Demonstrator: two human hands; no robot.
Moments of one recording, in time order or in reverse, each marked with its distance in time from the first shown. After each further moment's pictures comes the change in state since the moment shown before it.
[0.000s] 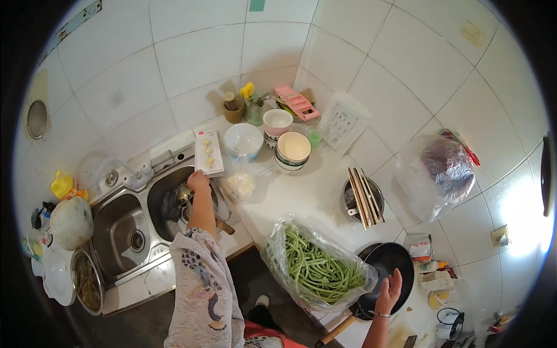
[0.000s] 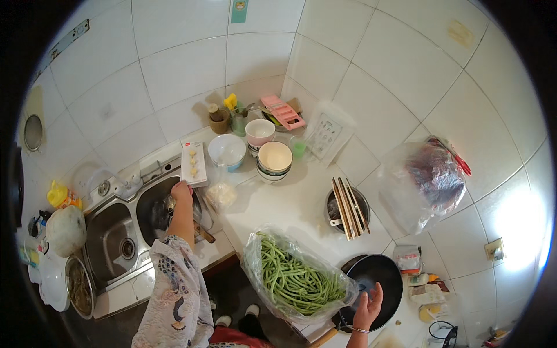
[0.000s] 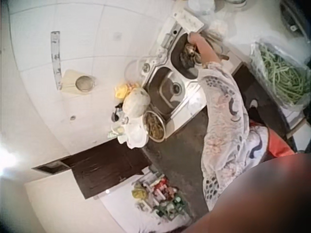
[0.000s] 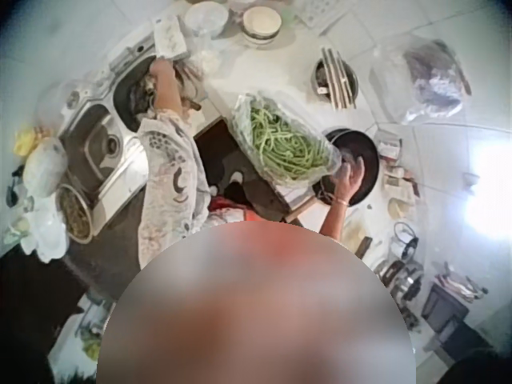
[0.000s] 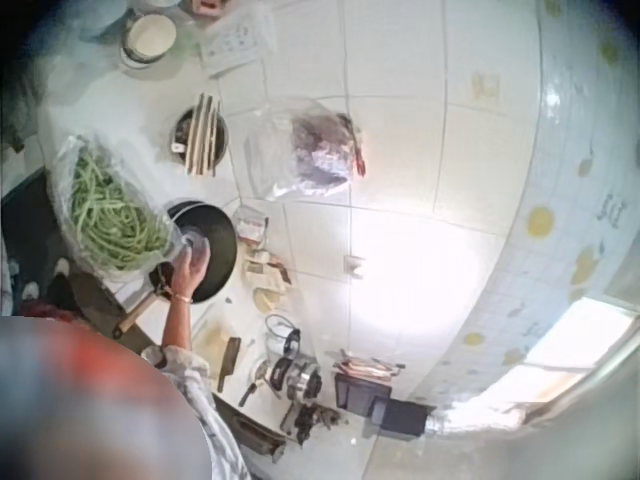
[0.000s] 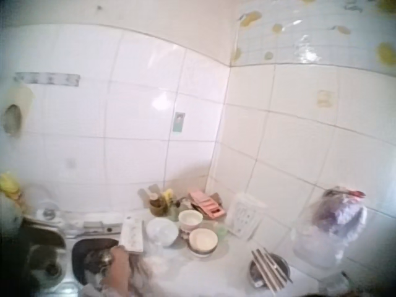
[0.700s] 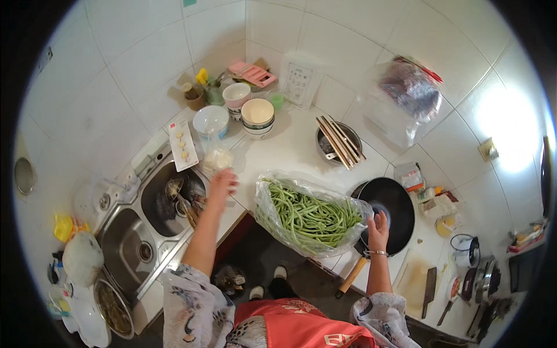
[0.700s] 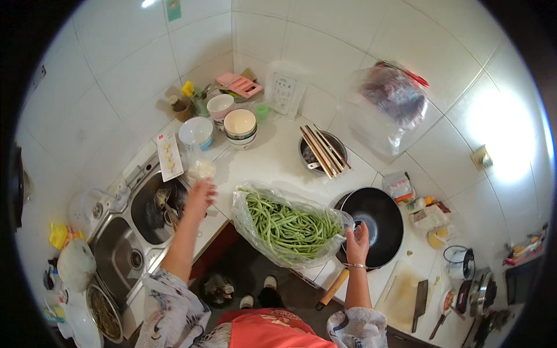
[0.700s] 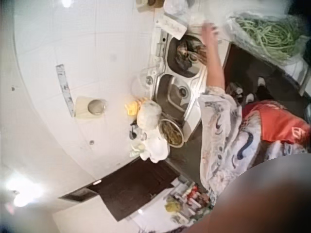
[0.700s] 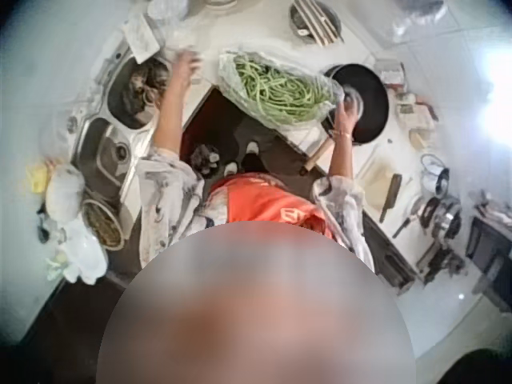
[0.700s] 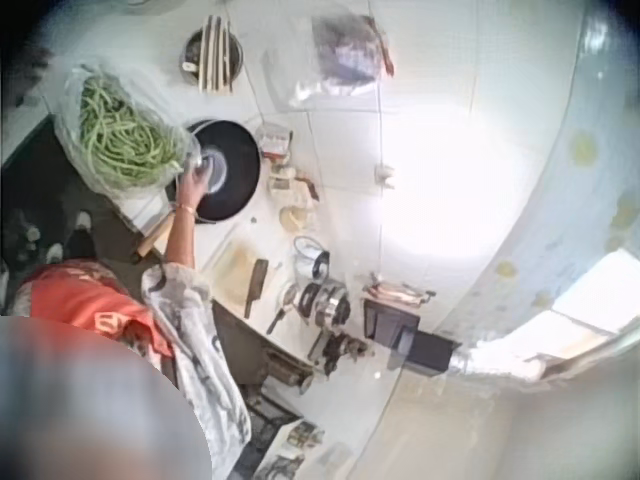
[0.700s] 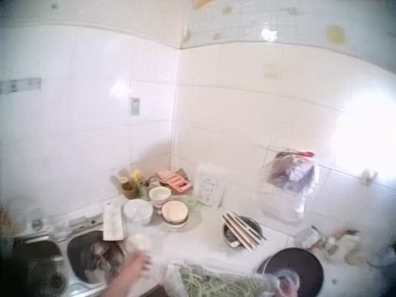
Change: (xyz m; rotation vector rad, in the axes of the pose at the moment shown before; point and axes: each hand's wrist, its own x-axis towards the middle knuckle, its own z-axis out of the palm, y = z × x) left_hand -0.202 0.020 -0.053 0.511 -0.932 -0.185; right_hand -0.024 0.046 0.015 -0.018 0.102 0.210
